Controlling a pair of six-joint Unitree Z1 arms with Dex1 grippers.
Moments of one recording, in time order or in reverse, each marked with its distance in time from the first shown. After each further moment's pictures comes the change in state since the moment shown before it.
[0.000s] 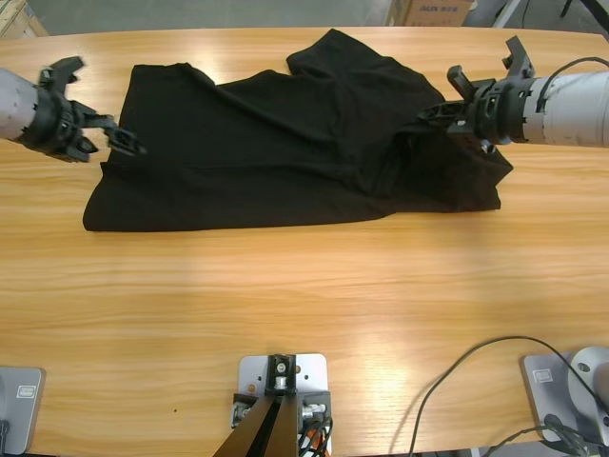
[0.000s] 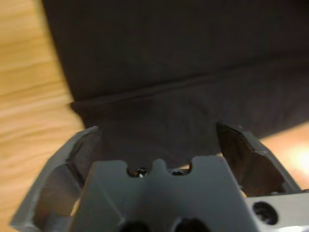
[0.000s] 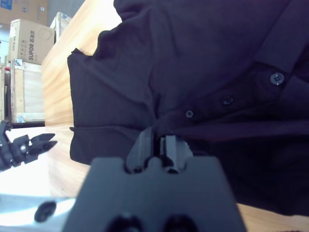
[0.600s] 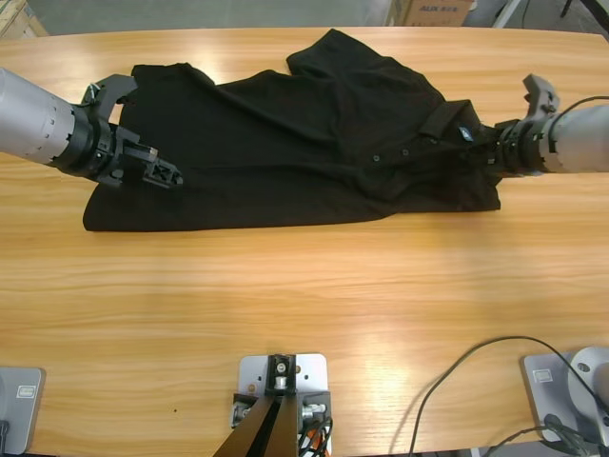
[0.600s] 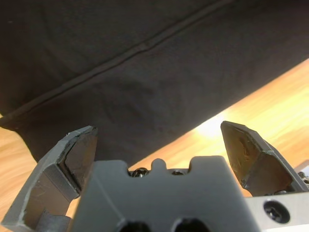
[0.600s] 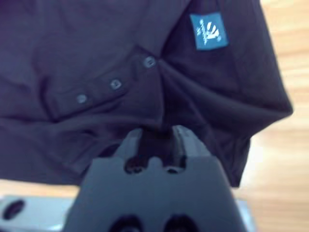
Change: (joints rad) arm 0 -0.178 -0.006 0.002 0.000 0.000 0.056; arm 1 -0.024 0.013 -0.021 0.263 -0.273 -0.294
